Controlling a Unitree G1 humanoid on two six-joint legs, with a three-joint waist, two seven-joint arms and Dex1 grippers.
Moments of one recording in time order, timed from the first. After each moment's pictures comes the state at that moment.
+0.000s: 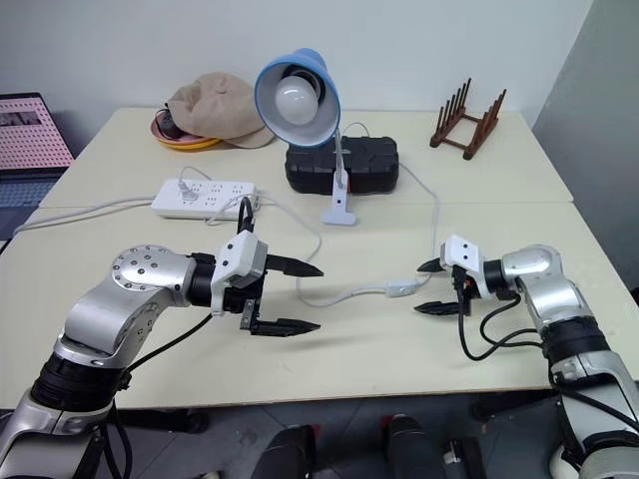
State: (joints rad) left arm -0.48 0.75 -0.15 -0.25 -0.45 0.48 -1.24; right arm -0.67 -0.67 0.23 0.53 0.14 0.02 1.35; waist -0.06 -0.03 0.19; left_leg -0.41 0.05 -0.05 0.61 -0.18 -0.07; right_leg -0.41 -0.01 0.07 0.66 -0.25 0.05
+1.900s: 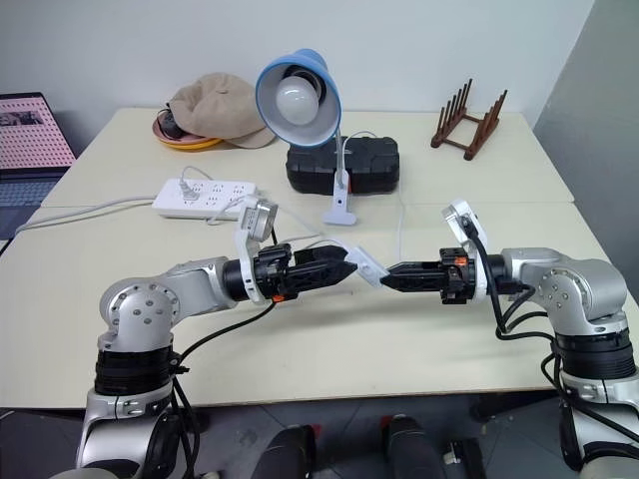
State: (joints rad) left arm -0.55 0.41 0.09 -0.18 -1.03 1.15 -0.78; right arm -0.57 -0.67 -0.04 -0.14 0.81 1.13 1.14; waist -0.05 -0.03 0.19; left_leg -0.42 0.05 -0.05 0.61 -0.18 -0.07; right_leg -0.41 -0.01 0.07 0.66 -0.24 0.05
